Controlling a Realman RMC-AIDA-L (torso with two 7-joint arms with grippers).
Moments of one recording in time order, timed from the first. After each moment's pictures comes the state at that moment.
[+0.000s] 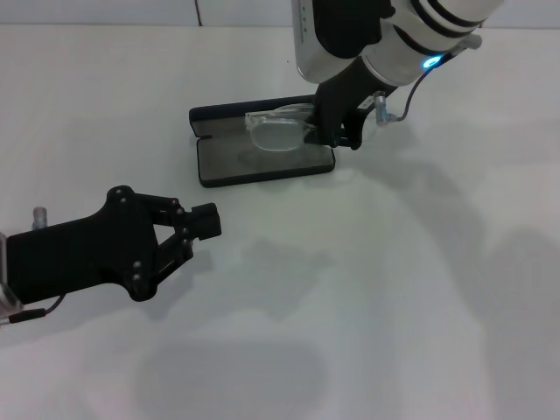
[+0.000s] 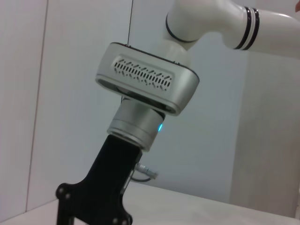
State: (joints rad) left arm -0.20 -2.06 1.01 0.78 1.52 1.75 -1.17; right arm 1.20 2.03 -1.59 -0.74 -2.30 -1.16 1.89
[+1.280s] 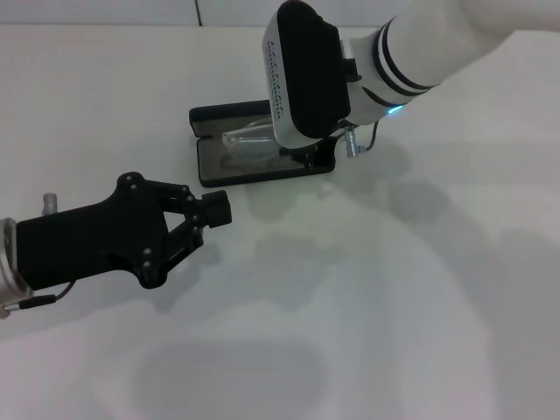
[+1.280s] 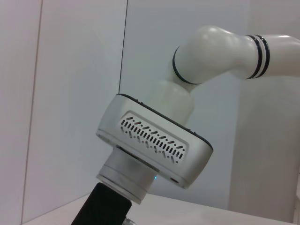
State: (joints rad) left arm -0.23 -2.07 1.01 0.78 1.52 1.74 -1.17; right arm 1.16 2.03 -1.95 -0.71 -2.13 -0.83 1.87
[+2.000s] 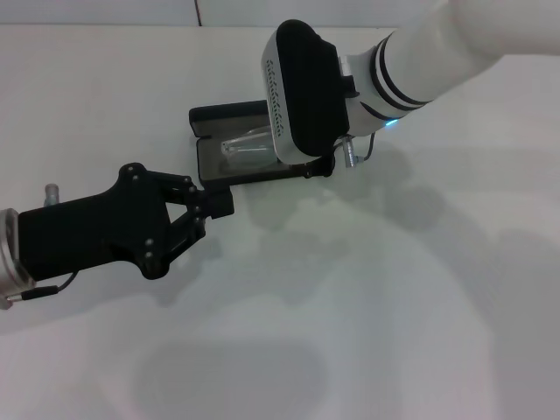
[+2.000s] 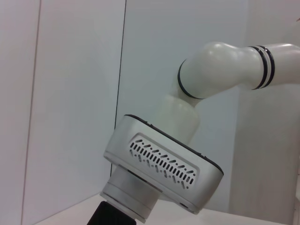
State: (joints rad) left arm -0.25 -2.07 1.00 0.78 1.52 1.74 -1.18; right arm 1.14 2.03 -2.02 -0.70 -2.09 -0.77 1.86
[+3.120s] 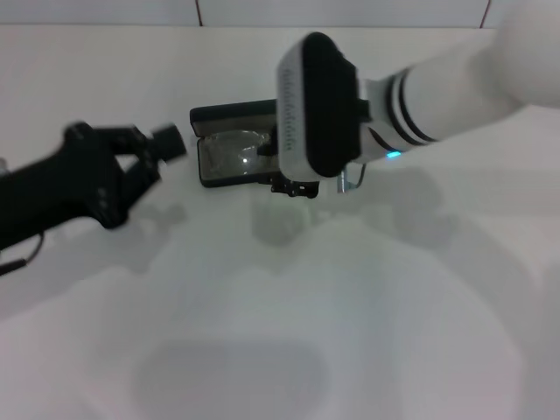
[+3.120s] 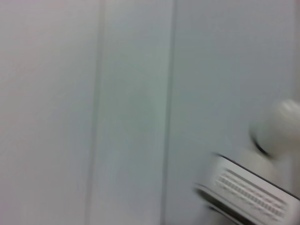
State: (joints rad) left arm -0.23 -2.09 0.86 0.78 1.48 1.74 -1.19; right arm 0.95 2.03 -2.01 -0.90 -2.06 -0.71 1.88
